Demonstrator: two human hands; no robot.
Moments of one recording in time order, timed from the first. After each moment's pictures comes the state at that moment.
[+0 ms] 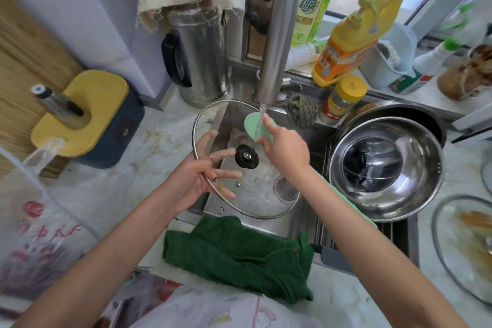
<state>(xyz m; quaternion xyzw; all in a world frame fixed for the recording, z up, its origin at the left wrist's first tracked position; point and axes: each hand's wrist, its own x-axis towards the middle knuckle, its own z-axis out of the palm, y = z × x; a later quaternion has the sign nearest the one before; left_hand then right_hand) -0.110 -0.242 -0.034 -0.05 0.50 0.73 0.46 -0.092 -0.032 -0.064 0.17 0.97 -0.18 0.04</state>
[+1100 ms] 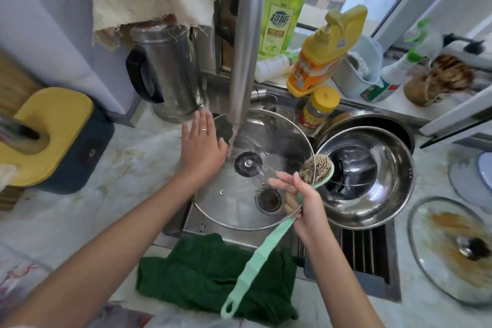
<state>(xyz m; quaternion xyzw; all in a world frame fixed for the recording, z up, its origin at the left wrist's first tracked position) -0.177 -0.146 -0.090 0.21 0.97 0.09 0.10 0.003 -0.001 -0.070 0.39 0.40 -0.83 -0.05</state>
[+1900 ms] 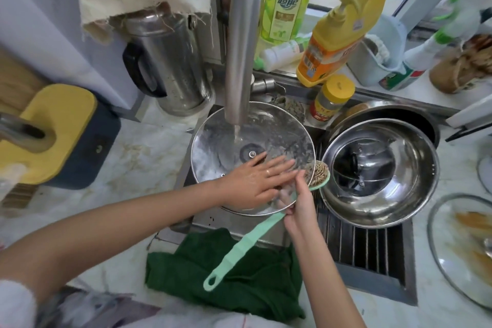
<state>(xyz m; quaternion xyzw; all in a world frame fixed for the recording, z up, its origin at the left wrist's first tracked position) -0.130 -0.119 -0.118 0.66 0.72 0.08 0.19 -0.017 -0.020 -0.118 0.41 0.29 -0.86 -0.08</state>
